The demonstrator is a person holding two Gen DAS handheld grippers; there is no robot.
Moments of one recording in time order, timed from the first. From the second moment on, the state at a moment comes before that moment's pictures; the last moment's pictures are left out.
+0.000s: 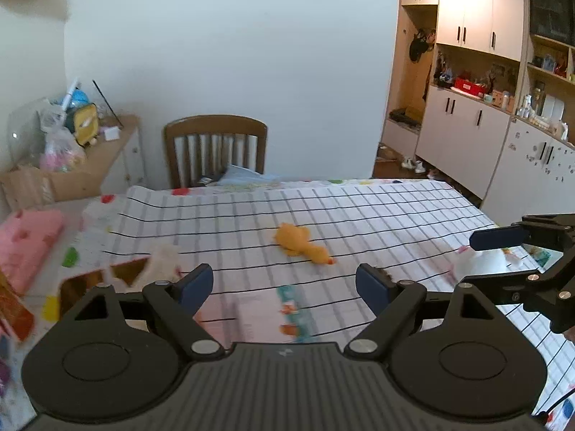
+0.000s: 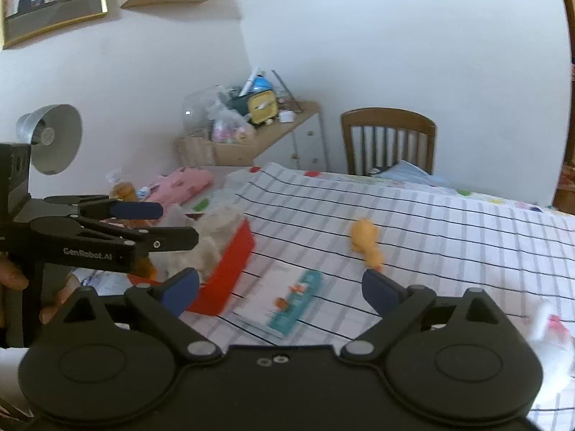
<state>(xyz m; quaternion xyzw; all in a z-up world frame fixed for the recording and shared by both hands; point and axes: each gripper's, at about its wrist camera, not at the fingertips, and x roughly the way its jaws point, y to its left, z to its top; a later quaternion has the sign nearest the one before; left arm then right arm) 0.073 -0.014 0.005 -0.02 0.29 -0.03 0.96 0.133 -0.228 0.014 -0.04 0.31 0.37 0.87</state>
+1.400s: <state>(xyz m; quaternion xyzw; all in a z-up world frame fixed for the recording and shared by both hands) 0.299 -0.082 -0.113 -0.01 0.39 0.05 0.92 0.257 -0.267 -0.091 -0.06 0.40 0.28 0.87</state>
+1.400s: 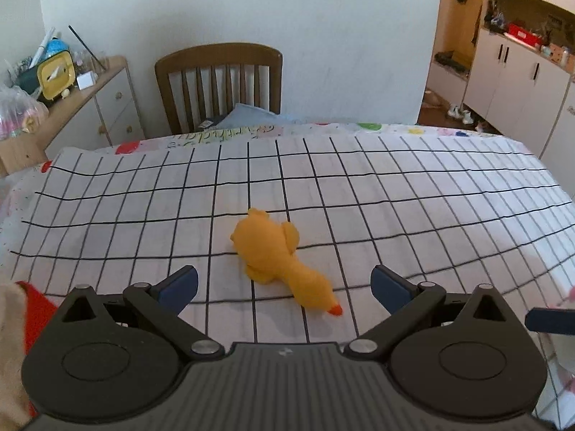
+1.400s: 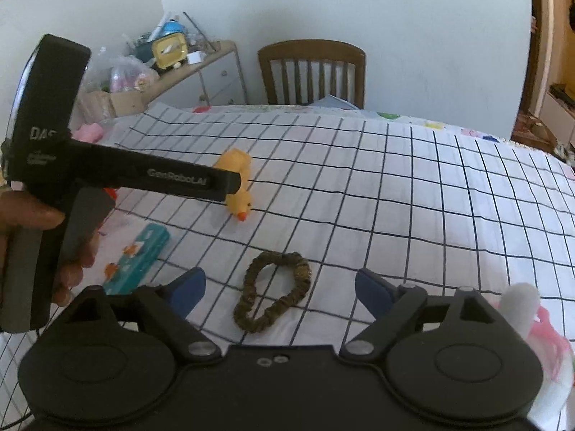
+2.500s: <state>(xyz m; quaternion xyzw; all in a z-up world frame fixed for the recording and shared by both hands) 0.359 -0.060 -0.163 -0.03 0.41 0.09 0.91 0.288 -0.222 -0.142 -0.12 0.42 0.27 0.86</state>
